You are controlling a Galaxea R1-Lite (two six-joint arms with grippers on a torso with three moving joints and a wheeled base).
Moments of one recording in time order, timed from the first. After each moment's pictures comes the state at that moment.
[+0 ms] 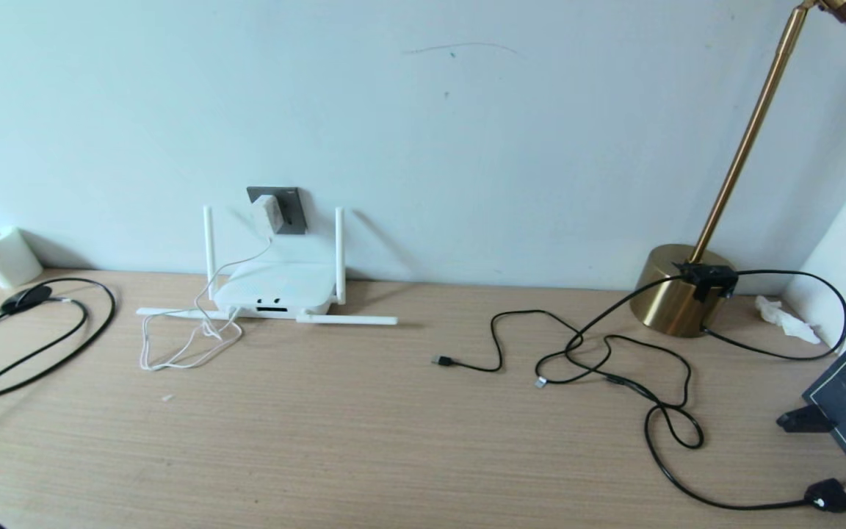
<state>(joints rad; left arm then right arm) 0.67 1.29 -0.31 0.02 0.21 -0.45 0.00 0.00 0.00 -0.04 -0.02 0.02</state>
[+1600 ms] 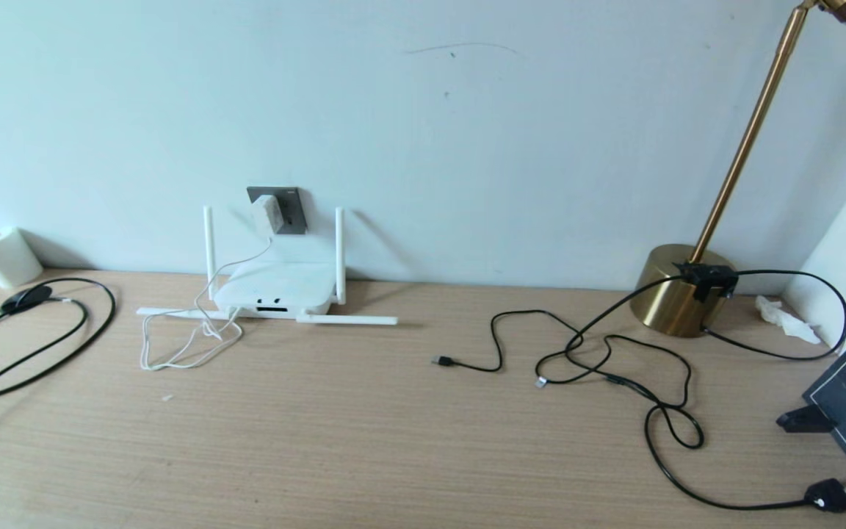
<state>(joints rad) 0.67 1.31 -0.31 0.02 0.21 -0.45 0.00 0.00 0.00 -0.04 -0.02 0.02</state>
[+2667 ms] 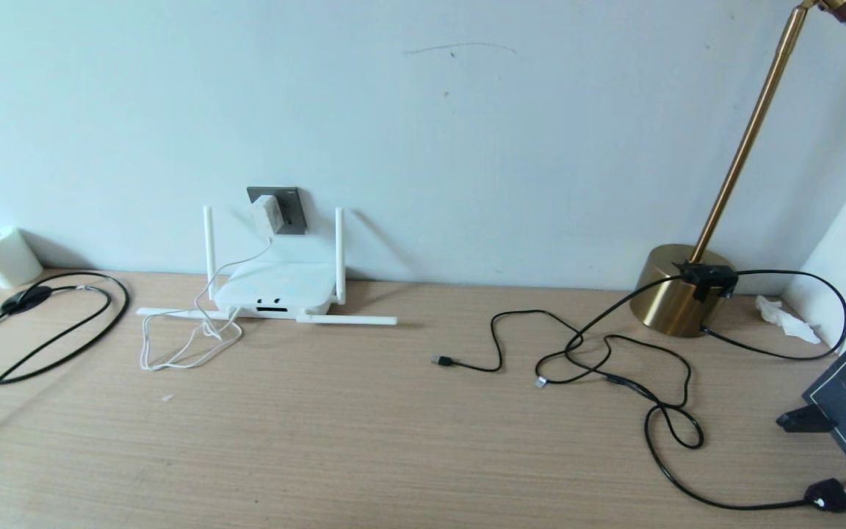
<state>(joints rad) 0.63 1.30 -0.31 0.03 0.21 -0.45 0.00 0.00 0.00 -0.04 -0.02 0.02</state>
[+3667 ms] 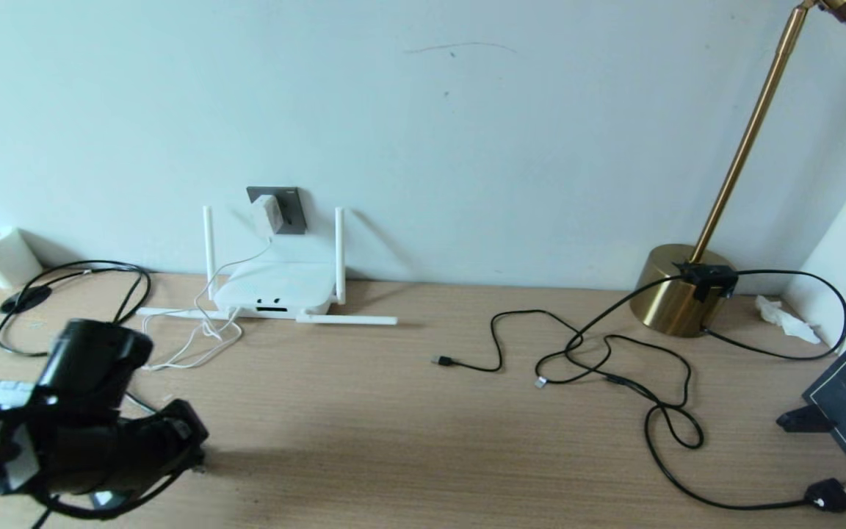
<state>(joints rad) -0.12 1.58 -0.65 0.04 0.12 -0.88 0.00 0.00 0.00 -0.04 -0.02 0.02</state>
